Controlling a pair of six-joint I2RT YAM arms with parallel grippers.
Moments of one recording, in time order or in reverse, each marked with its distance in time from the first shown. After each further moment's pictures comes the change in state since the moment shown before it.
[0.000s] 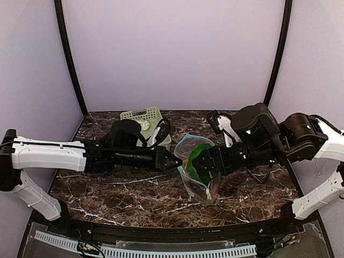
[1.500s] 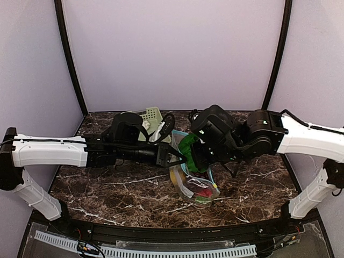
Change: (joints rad) left arm 0.008 0.022 0.080 -0.024 0.097 0.071; right arm -0.061 0.266 0.144 -0.040 0.171 -0.025
